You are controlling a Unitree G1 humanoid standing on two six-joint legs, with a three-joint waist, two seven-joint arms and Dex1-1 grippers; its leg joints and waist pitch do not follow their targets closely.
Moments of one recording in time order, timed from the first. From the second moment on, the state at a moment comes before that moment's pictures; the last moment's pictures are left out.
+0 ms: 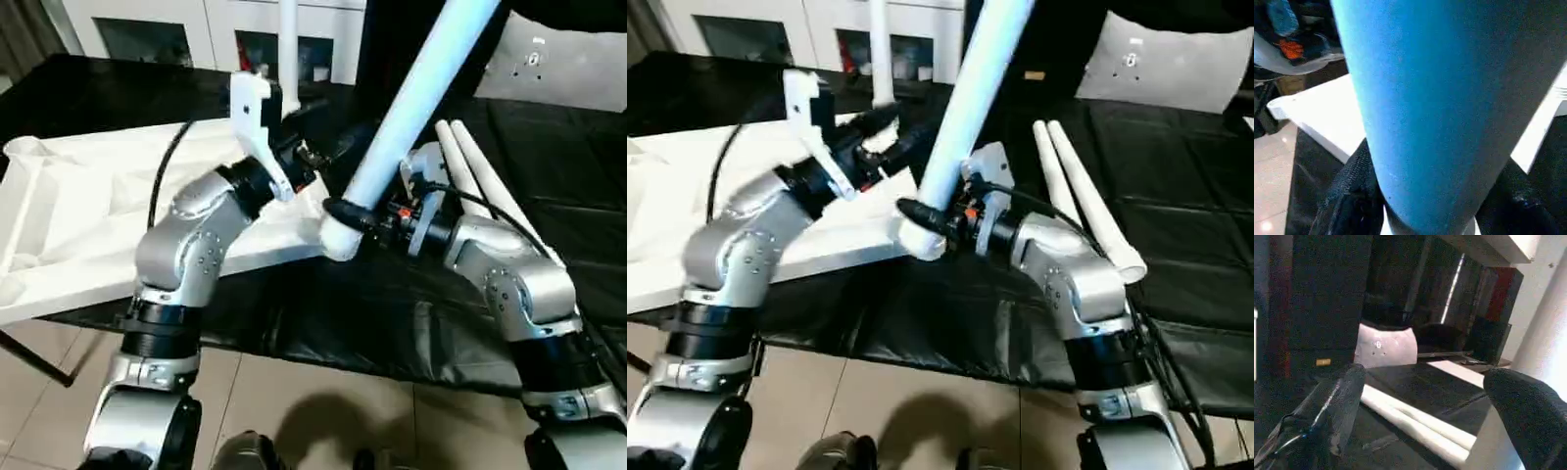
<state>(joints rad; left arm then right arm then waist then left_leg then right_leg) -0.68 0.12 0.00 0.04 -0.48 0.46 -0.58 -0.55 -0.28 0.08 0.08 0.38 0.48 0.77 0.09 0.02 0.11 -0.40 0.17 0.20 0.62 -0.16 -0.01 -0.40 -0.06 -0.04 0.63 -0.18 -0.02</state>
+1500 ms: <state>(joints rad) -0.78 0.39 -0.24 0.88 -0.10 0.04 -1.07 -0.39 -0.23 0.04 0.08 0.28 0.42 0.55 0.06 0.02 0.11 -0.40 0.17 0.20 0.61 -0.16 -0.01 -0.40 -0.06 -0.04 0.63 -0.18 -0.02</state>
